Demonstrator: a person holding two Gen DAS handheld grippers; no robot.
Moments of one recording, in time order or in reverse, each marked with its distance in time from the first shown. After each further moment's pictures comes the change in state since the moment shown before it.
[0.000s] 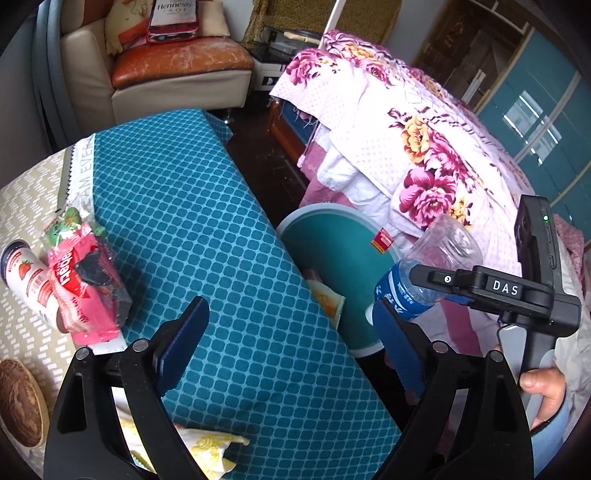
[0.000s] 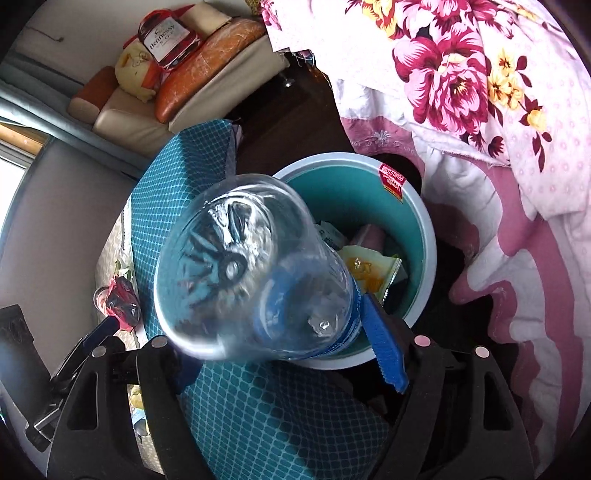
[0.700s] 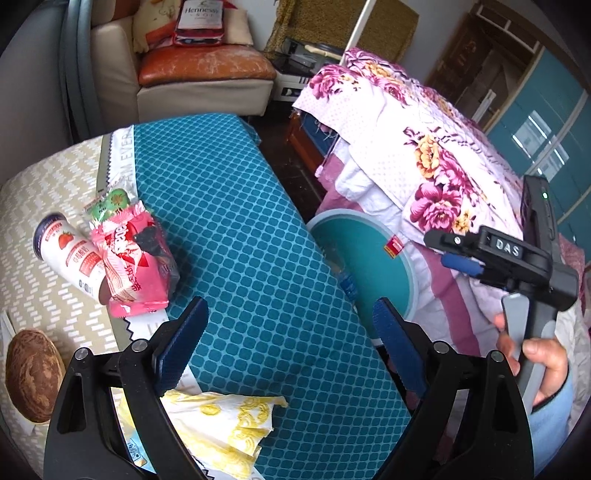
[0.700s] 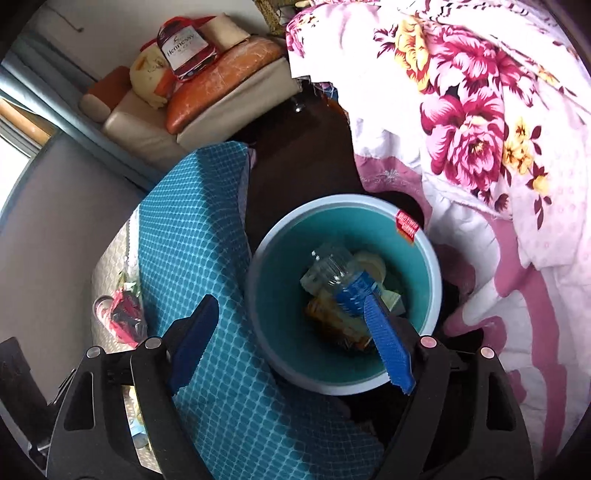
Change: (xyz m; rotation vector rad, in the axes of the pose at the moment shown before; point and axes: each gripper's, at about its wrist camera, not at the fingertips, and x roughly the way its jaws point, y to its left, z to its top) left arm -0.035 0.031 -0.016 -0.069 -0.042 0.016; right arm -0.012 0.033 0.015 -0.078 -0.082 -0.023
